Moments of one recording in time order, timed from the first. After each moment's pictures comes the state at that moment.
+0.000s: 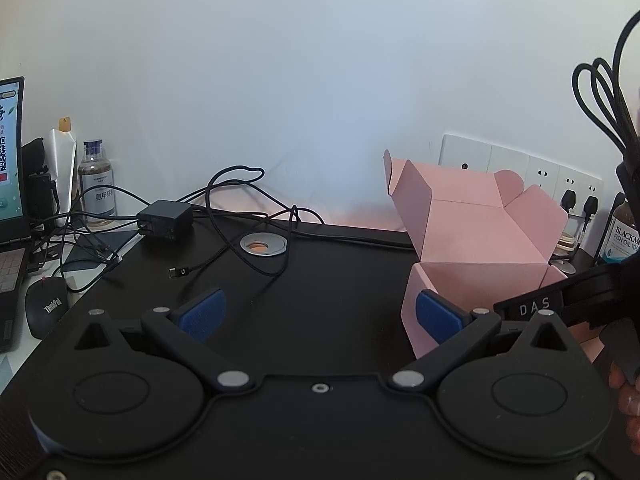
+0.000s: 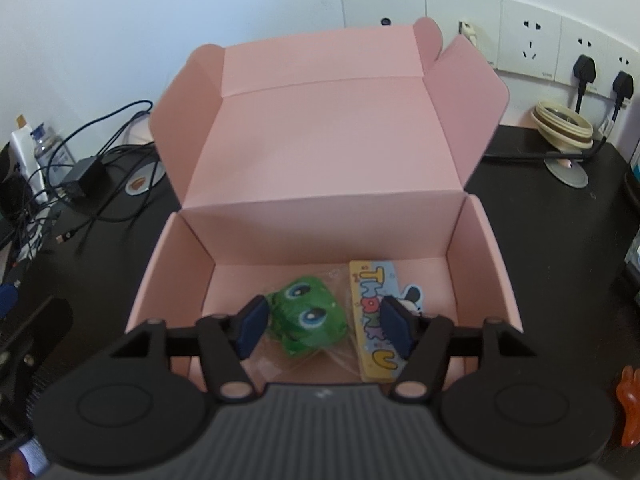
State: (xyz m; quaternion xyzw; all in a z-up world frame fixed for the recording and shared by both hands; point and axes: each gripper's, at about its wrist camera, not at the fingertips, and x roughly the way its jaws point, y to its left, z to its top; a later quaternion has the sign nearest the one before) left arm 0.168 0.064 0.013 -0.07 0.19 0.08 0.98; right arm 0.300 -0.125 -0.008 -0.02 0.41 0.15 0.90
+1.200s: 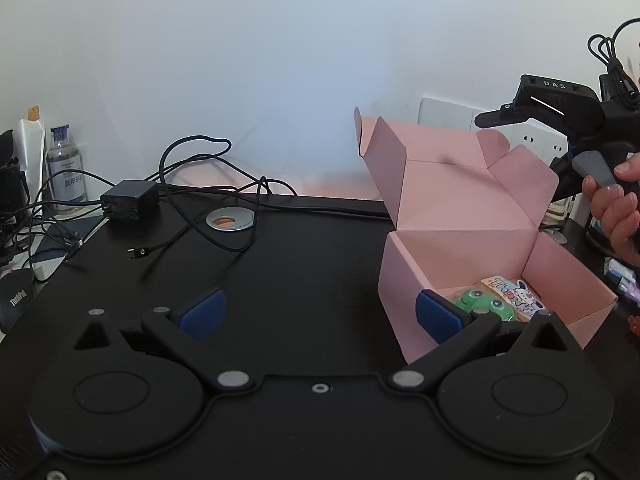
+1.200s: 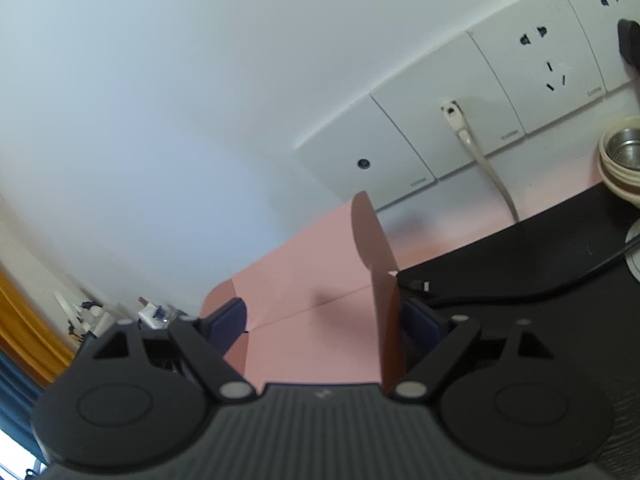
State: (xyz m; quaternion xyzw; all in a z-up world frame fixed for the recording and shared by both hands) left arm 0.187 0.049 0.000 -0.06 0.22 0.05 0.97; right arm 0.453 -0.230 0.029 0.26 0.34 0.33 0.84
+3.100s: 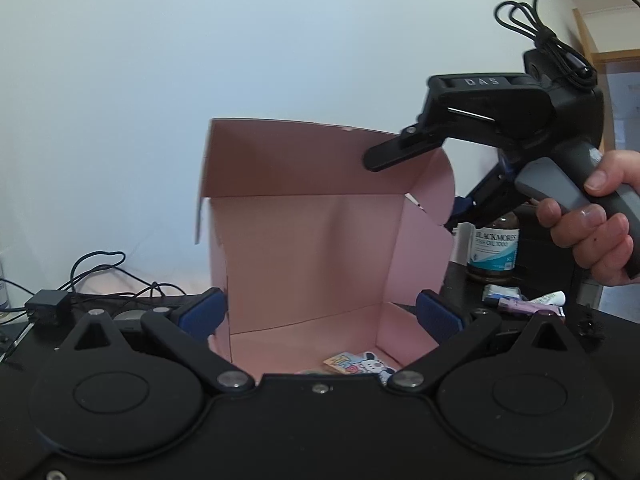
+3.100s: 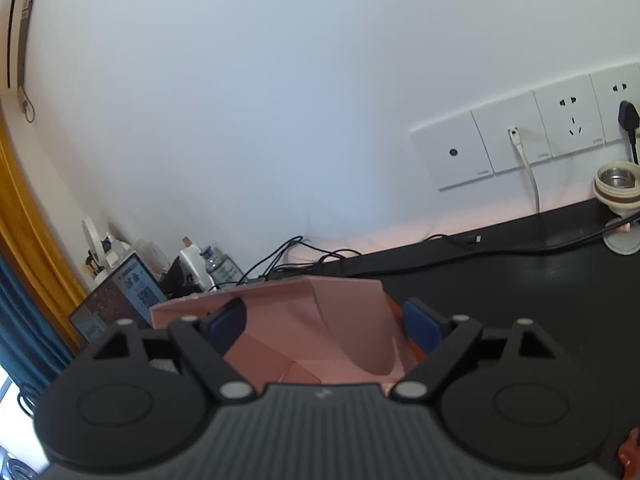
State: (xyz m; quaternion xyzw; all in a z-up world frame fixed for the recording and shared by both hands) left arm 0.128 -0.007 0.025 0.00 0.07 -0.11 0.99; right arm 0.291 -0.208 0.091 0.17 0.30 0.36 0.87
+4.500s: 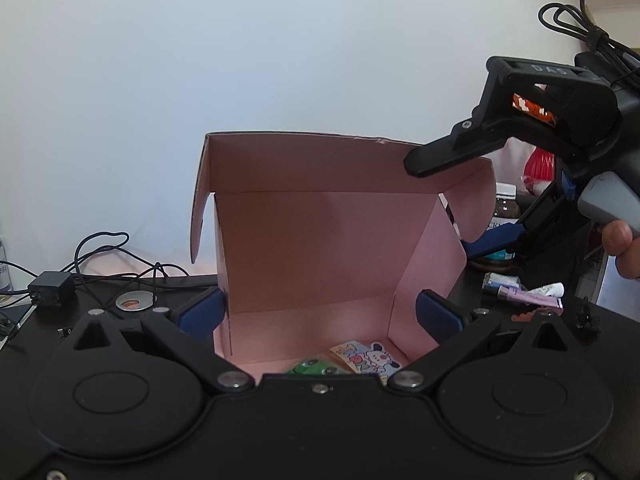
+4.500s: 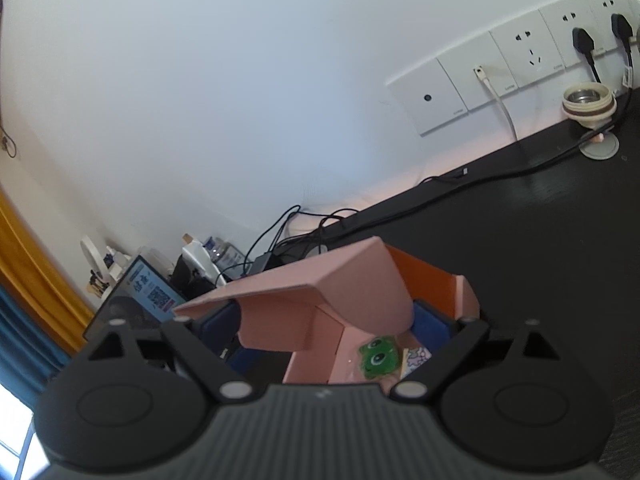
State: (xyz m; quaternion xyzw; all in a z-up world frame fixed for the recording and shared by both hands) left arm 0.120 -0.004 0.026 -0.01 0.11 -0.10 0.99; right arm 0.245 -0.209 0.073 0.23 0.34 0.33 0.85
